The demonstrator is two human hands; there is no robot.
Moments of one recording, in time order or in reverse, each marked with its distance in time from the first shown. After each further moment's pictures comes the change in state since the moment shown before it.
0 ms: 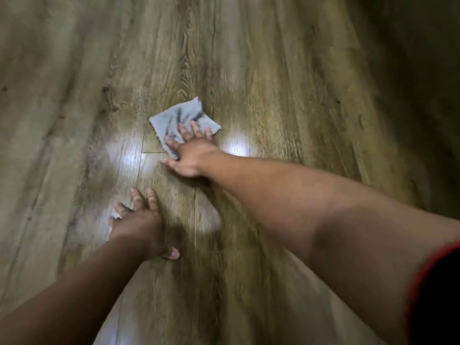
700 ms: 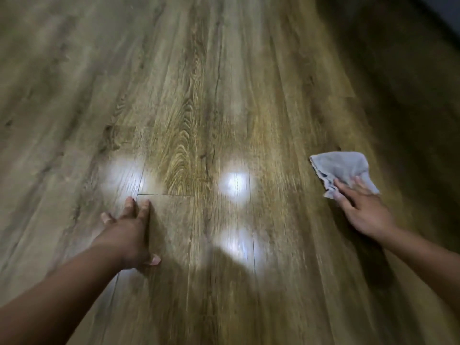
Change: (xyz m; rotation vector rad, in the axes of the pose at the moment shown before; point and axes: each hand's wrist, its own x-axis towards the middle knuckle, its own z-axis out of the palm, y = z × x) left_hand 0.076 -0.032 -0.036 -0.076 0.122 0.080; right_hand -0.183 0.278 0.032 0.242 0.300 0.543
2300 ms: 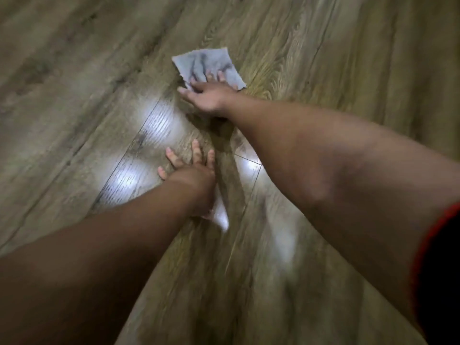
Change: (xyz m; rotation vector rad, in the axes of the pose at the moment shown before) left_hand -0.018 0.024 -0.025 -0.174 -0.168 -0.058; right_hand 0.103 -0.484 0.076 -0.258 -0.306 -0.651
